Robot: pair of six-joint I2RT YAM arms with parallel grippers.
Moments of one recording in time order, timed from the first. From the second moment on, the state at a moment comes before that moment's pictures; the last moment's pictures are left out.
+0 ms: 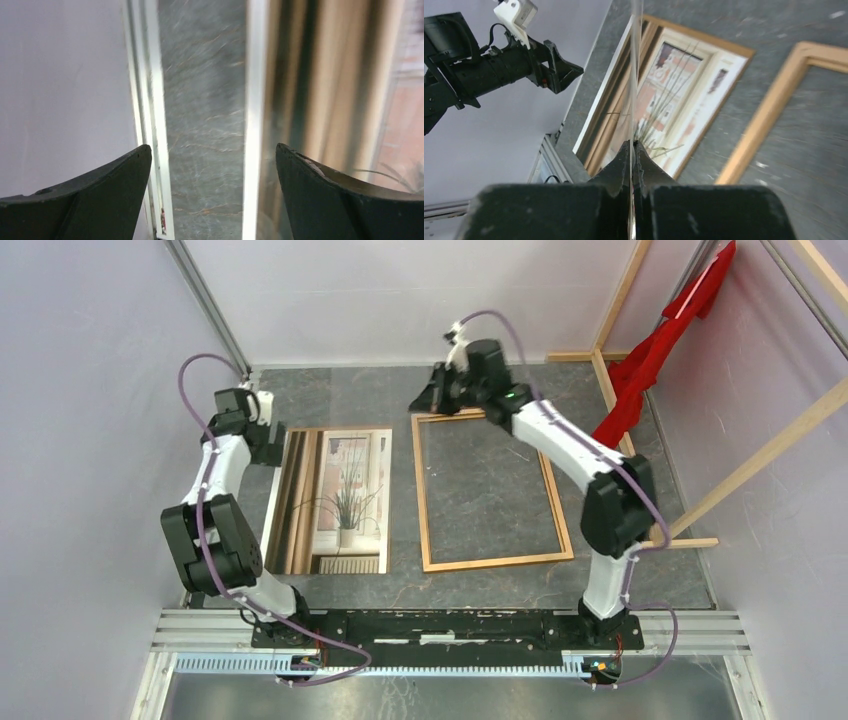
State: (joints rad) left arm 0.28 1.60 1.18 -0.52 -0.10 0.39; right arm 0.58 1.94 1.67 -0.17 -0.45 0.64
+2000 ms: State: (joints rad) left arm -0.49 1.78 1.06 -0.32 -0.22 0.18; right arm 0.07 1.27 1.50 -0.65 -0.37 0.41
